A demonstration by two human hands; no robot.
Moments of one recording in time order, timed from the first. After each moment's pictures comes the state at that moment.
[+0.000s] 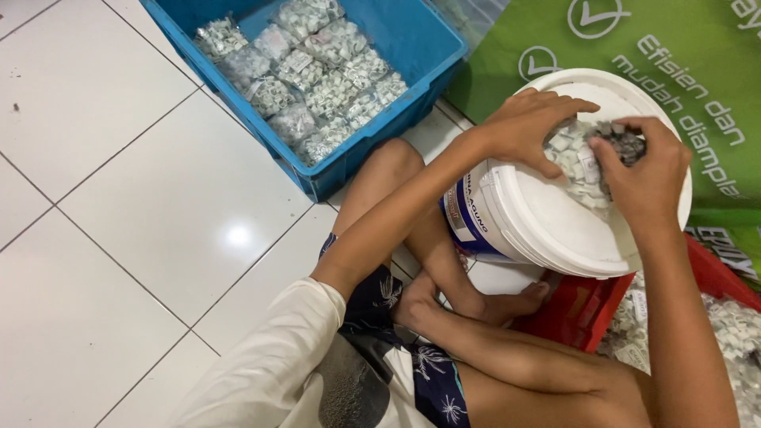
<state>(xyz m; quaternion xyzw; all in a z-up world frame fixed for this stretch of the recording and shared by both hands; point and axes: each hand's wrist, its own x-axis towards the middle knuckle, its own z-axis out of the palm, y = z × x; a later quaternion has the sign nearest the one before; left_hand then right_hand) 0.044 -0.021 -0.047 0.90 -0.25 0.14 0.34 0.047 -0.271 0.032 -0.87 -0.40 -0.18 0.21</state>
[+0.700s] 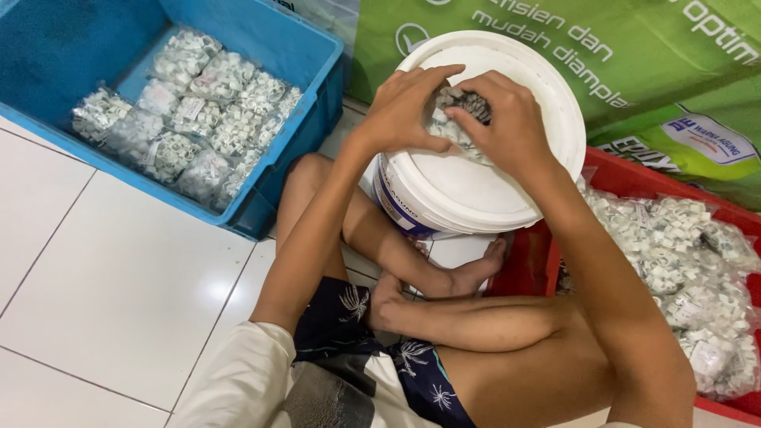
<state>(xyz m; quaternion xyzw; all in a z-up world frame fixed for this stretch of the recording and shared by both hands) 0.009 -0.009 -0.014 0.89 -0.25 0.14 0.36 0.018 -0.230 0.051 -0.86 -0.42 -0.13 0.25</state>
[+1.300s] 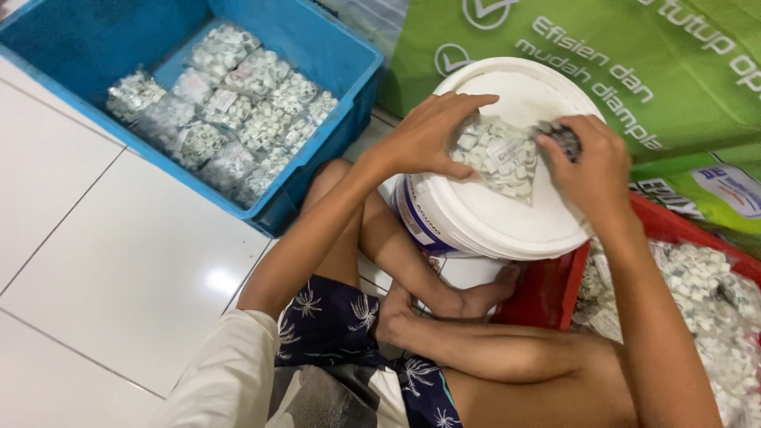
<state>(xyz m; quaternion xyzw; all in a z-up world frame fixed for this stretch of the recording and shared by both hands) -0.002 0.013 -0.021 0.87 -0.30 0.12 0.38 0.028 -0.289 0.047 -0.94 -0.28 -0.11 0.13</state>
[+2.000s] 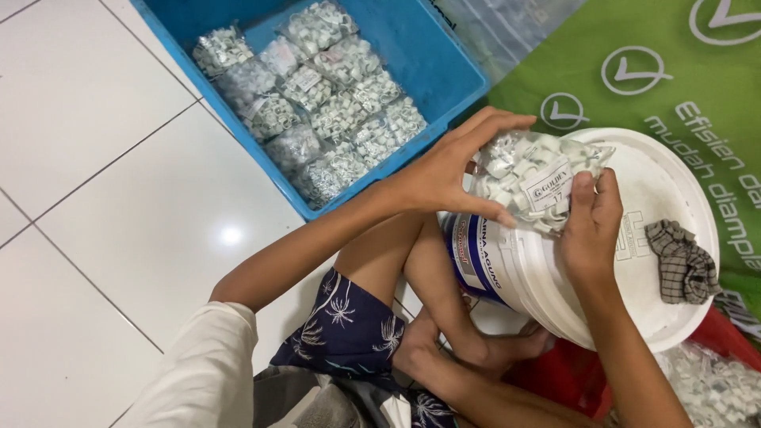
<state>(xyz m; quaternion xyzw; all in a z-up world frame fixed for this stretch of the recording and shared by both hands) -0.079 0.108 -0.016 0.75 -0.22 0.20 0.60 -0.003 -0.152 0.011 -0.84 -0.21 0.02 0.49</state>
